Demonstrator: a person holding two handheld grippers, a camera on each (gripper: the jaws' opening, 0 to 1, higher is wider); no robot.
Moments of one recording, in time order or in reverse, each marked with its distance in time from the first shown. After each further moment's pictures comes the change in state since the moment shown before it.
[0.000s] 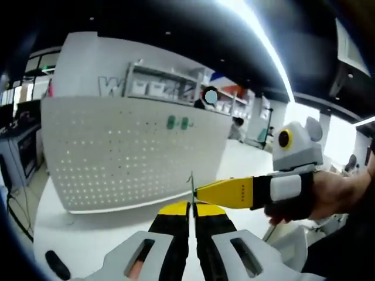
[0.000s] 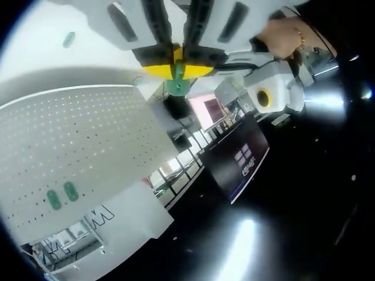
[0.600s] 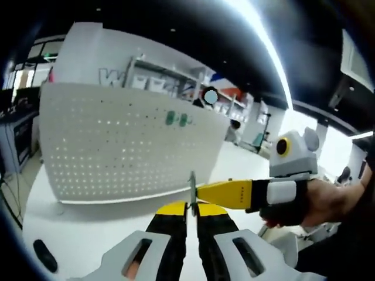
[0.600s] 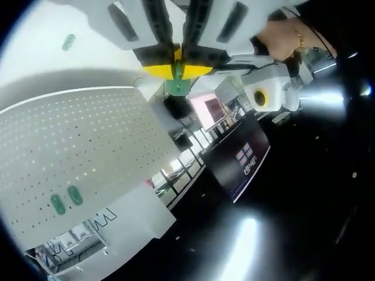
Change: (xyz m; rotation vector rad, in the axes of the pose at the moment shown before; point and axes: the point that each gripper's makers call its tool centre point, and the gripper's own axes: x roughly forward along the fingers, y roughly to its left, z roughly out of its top) left arm 0.000 0.000 -0.007 -0.120 0.005 -0.054; right arm 0.000 -0.004 -0.005 0.012 -0.002 0.000
